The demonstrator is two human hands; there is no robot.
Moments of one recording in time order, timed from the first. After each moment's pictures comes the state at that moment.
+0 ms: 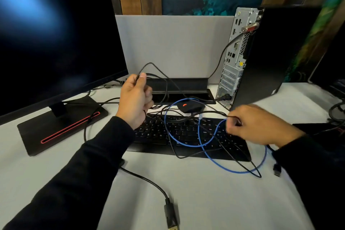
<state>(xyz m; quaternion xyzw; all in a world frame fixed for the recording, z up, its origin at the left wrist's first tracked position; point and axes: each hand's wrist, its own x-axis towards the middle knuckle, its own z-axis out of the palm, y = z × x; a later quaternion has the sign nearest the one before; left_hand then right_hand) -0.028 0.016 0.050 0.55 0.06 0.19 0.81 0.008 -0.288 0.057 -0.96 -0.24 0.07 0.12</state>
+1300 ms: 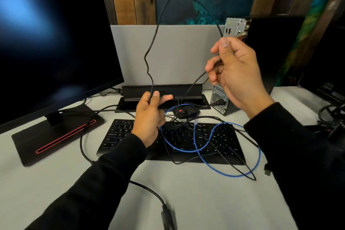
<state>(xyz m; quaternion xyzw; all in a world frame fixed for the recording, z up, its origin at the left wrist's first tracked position) -0.030 -0.023 0.028 0.58 0.04 0.16 0.80 0.003 -0.219 0.141 -0.64 -0.27 -0.10 0.71</state>
